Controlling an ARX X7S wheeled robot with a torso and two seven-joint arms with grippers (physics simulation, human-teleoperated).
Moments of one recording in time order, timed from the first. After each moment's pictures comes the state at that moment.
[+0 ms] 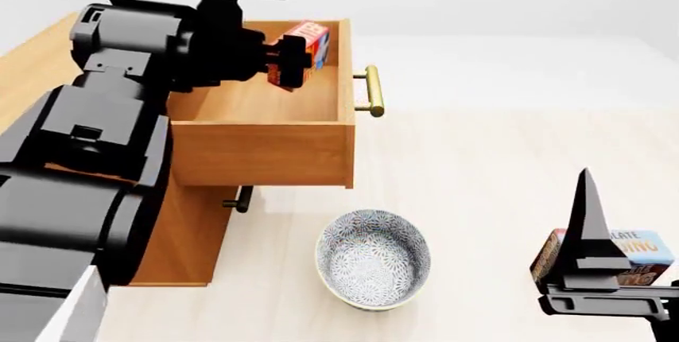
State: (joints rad) left arm -1.70 -0.02 0.32 -1.31 -0.22 -0.83 0.40; right arm 1.23 1.57 -1.81 -0.99 0.69 -0.31 1.26
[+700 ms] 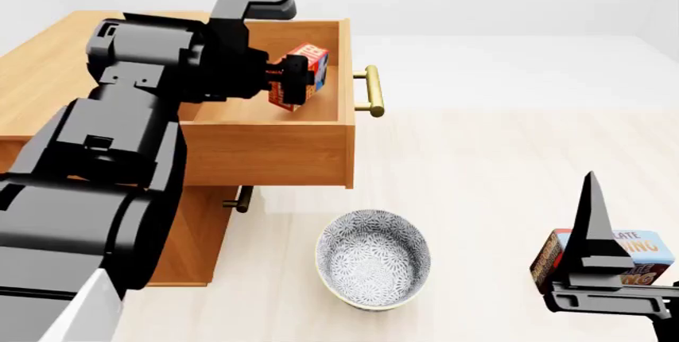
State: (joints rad) left arm -1.66 0.00 0.21 -1.31 -0.11 -0.88 0.39; right arm 1.20 1.57 -1.82 -0.94 0.67 -0.37 1.27
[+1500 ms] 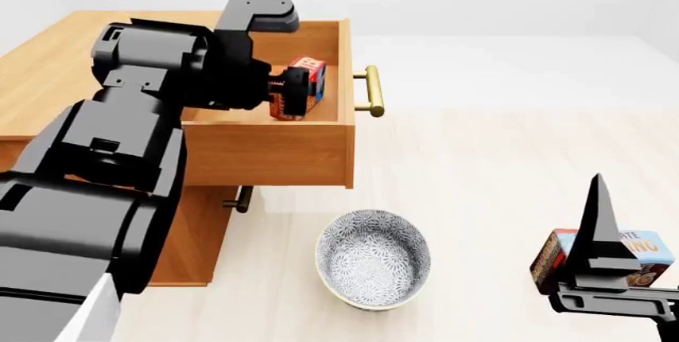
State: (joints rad) left arm -1.66 0.00 0.30 -1.31 -0.22 -0.94 0.34; right arm 1.18 1.57 -1.83 -0.92 0.64 -0.41 1.29
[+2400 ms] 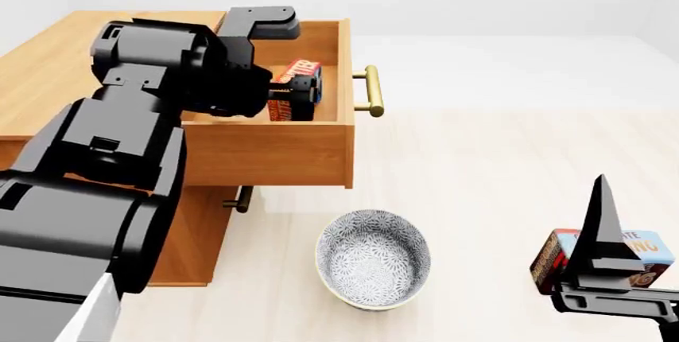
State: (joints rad) left arm -1.66 0.00 0.30 -1.30 -0.24 -1.02 0.33; right arm 1.16 1.57 -1.84 -0.90 0.63 -0.44 1.29
